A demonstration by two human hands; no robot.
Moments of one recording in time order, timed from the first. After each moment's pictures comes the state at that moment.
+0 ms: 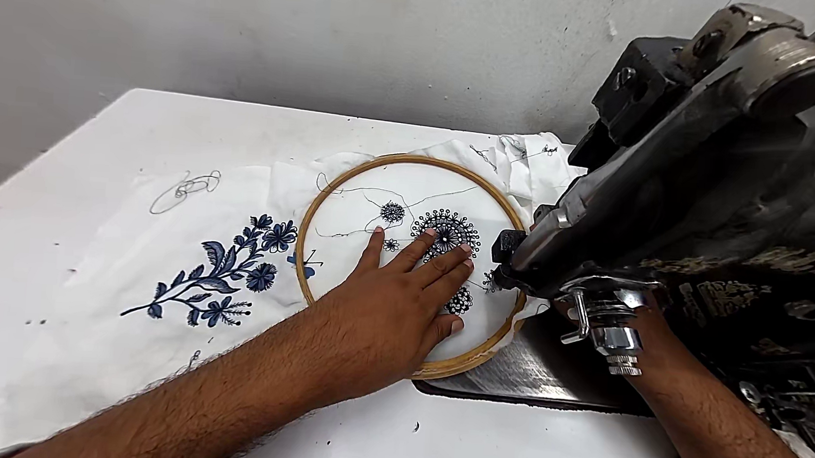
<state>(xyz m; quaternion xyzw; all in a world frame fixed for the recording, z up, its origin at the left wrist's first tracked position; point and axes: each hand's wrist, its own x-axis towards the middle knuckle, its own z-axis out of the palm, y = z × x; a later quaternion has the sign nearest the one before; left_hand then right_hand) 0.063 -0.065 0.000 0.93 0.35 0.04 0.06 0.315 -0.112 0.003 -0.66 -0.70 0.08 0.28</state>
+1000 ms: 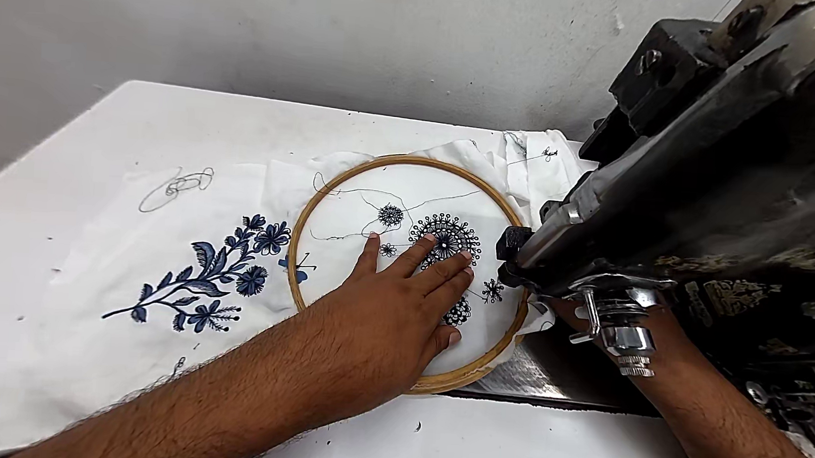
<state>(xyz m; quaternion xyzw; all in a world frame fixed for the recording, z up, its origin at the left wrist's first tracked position) 0.061 -0.073 0.008 0.94 0.35 0.00 0.06 0.354 -0.092 -0.056 -0.60 -0.73 0.08 0.30</state>
